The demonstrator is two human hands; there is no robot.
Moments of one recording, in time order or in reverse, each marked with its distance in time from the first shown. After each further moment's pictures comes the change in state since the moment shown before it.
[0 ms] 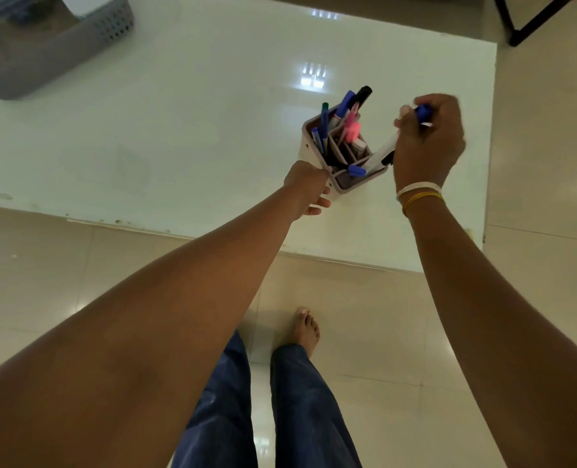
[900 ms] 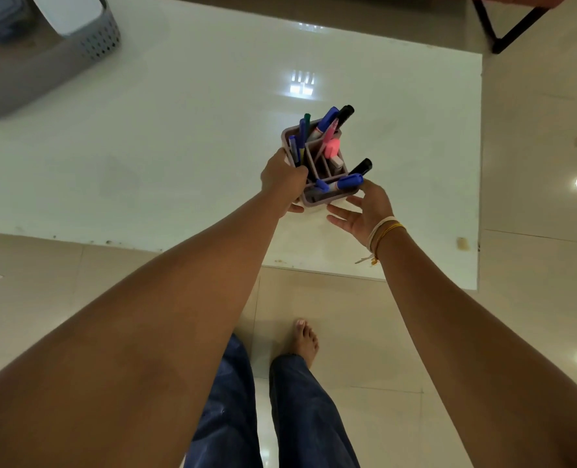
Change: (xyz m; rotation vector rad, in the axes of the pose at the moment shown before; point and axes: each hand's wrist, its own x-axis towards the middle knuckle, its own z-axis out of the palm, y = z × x) left_hand 0.022 0.015 -0.021 0.068 0.171 0.127; right_hand -0.041 0.034 0.025 0.474 -0.378 1.231
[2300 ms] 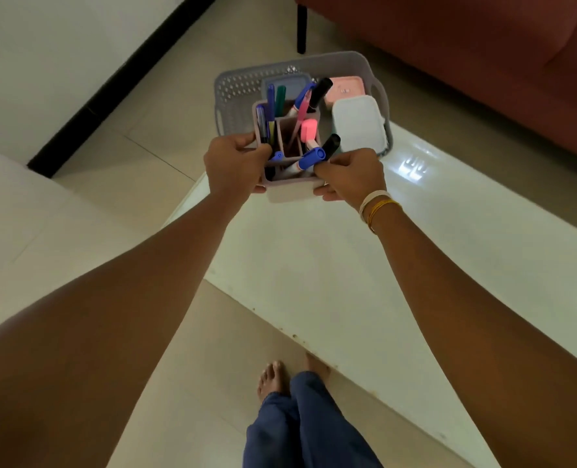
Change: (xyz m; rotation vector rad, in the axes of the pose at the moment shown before) left_hand 0.072 -0.008 -0.482 -0.325 0.675 0.102; right_hand -0.038 0.029 0.506 -1.017 -0.411 -0.544
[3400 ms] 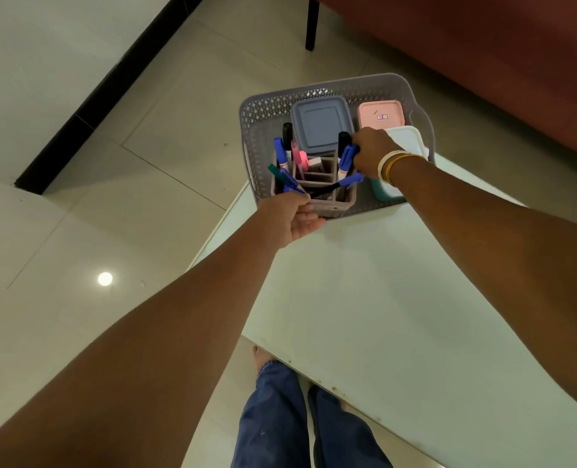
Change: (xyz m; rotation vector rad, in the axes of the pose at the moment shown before) left_hand 0.090 -0.006 0.011 -0.323 -0.423 -0.816; right_hand 0.154 -0.062 0.036 -0.990 -0.154 -0.145
